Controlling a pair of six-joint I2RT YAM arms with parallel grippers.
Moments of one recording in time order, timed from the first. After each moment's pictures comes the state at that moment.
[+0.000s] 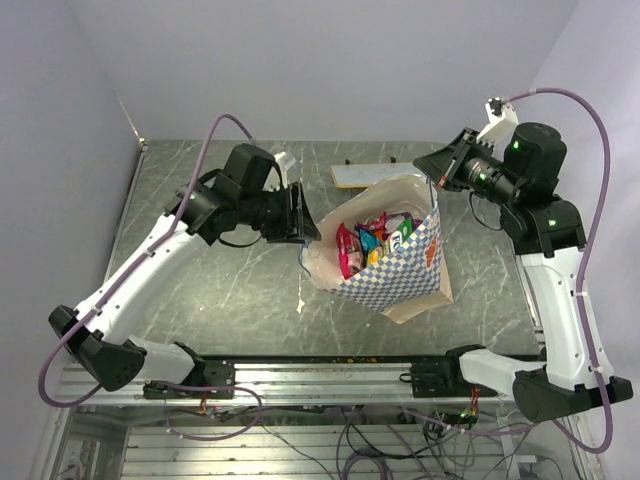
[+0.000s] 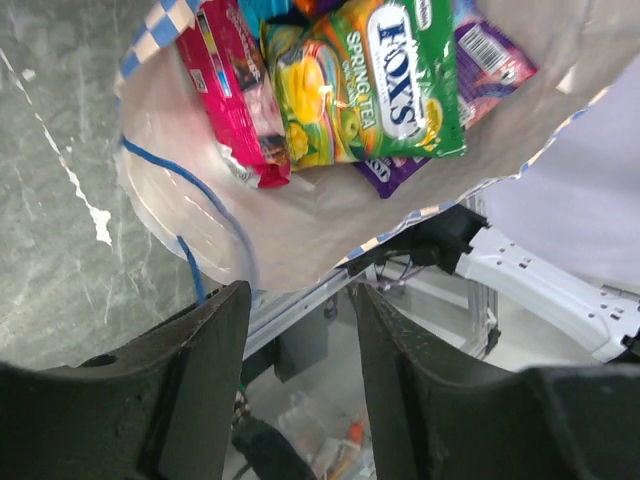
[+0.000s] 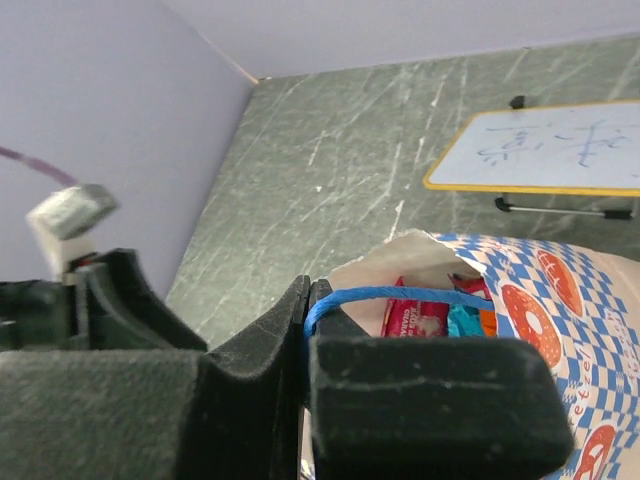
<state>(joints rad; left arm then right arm) -0.67 1.34 1.50 -0.91 0.35 -0.72 0.22 1.16 1.61 -0.68 -0.37 0.50</state>
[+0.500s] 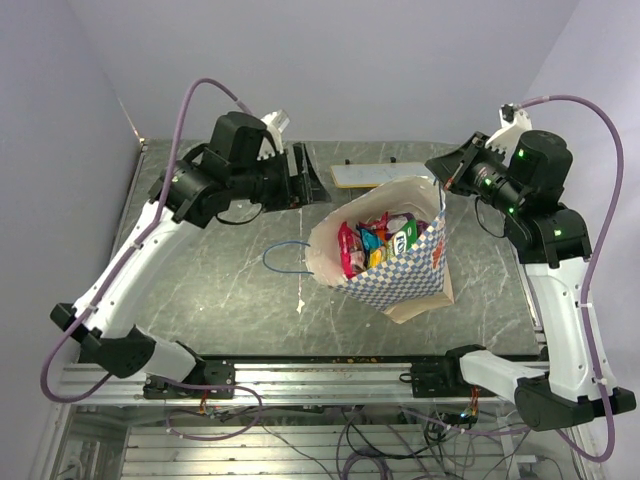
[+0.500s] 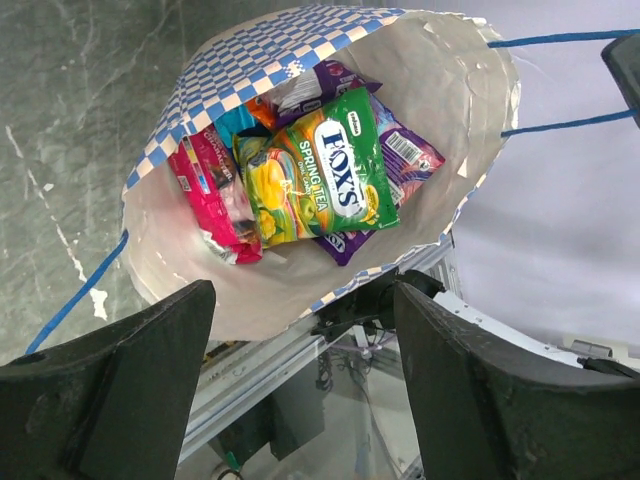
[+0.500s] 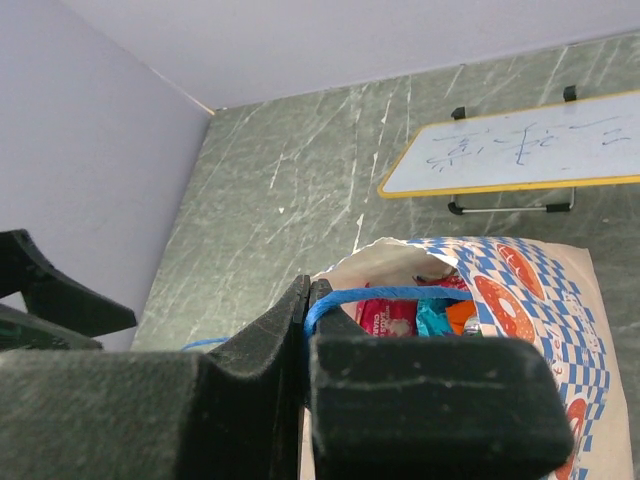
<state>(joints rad) -0.67 1.42 1.84 -0.98 0.22 -0.70 0.22 1.11 1.58 -0.71 -0.21 0.50</state>
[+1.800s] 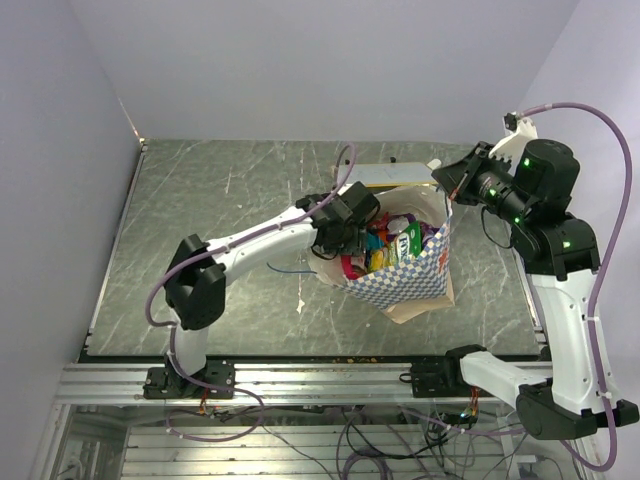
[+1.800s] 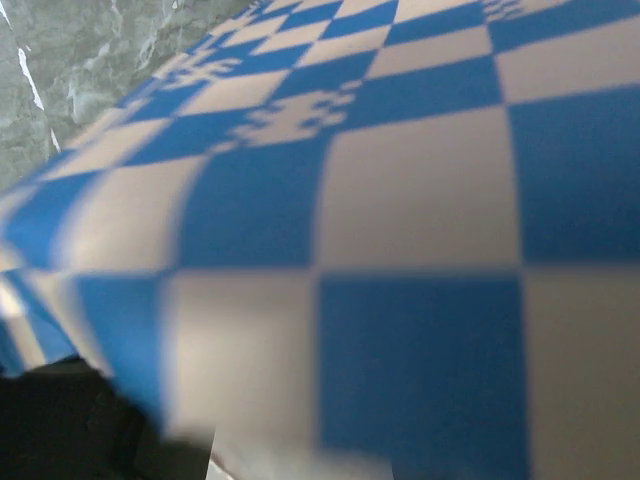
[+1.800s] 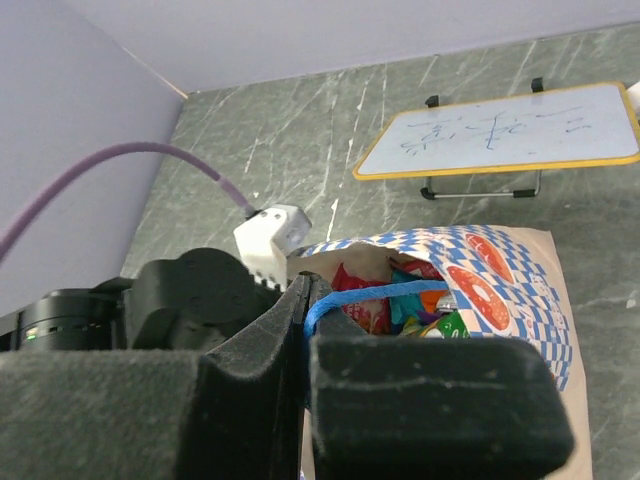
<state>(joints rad) -0.95 1.87 1.68 -0.82 -0.22 -0.79 0.22 1.06 1.58 -0.78 -0.19 0.43</state>
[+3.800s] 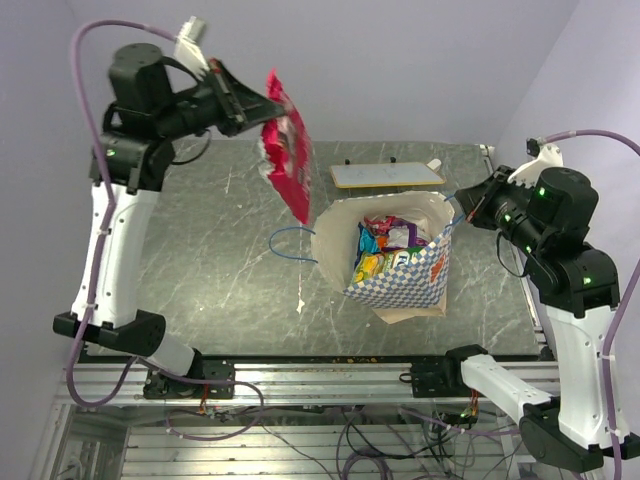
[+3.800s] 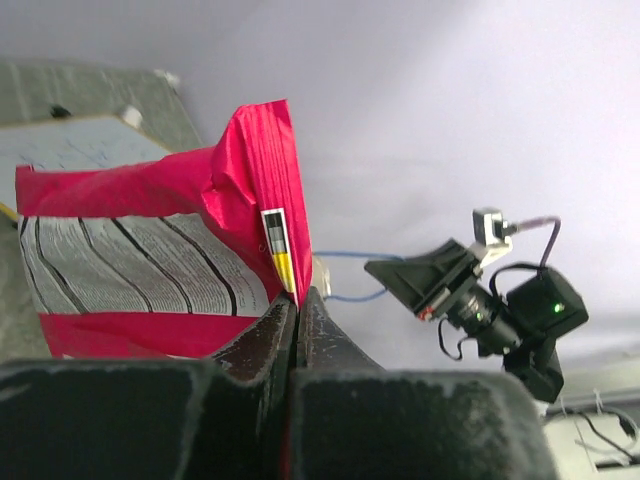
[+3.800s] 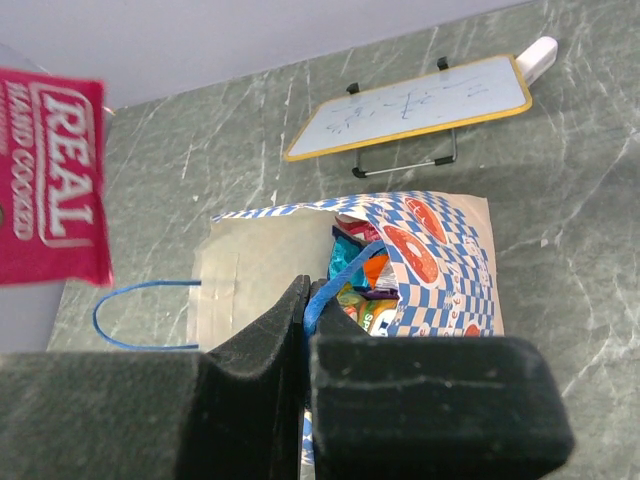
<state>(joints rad) -0.30 1.51 2.13 -0.69 0.66 -0.86 0.22 0.94 1.55 -0.92 -0.01 0.41</state>
